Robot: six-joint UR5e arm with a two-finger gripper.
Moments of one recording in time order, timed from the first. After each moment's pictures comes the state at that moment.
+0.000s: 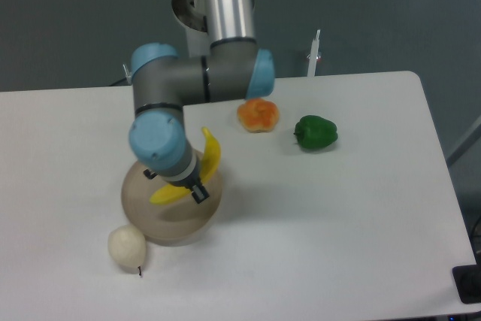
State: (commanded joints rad) arm 1.90 -2.09 -1.54 -1.31 1.71 1.04
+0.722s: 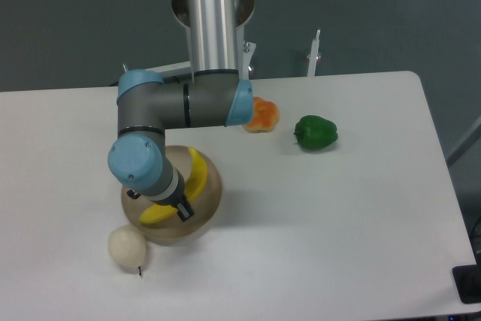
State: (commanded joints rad) arm 1.88 -2.13 -1.54 -1.18 1.70 1.03
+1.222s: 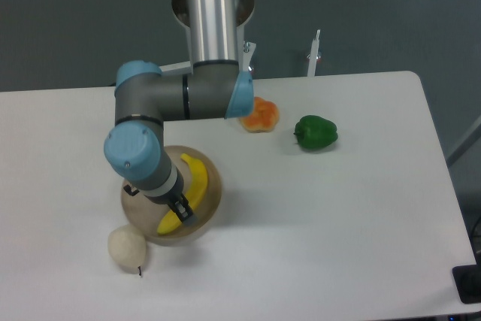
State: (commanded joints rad) arm 1.92 -2.03 -1.52 -1.15 1.71 1.02
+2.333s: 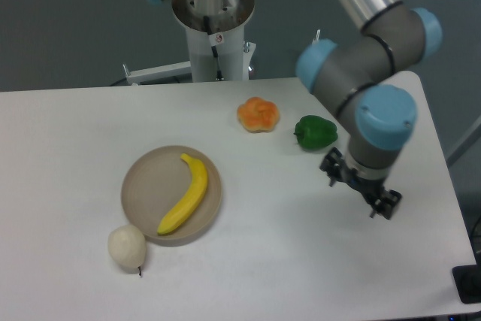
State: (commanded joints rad) arm 2.41 -2.21 -1.23 -1.24 1.62 1.40
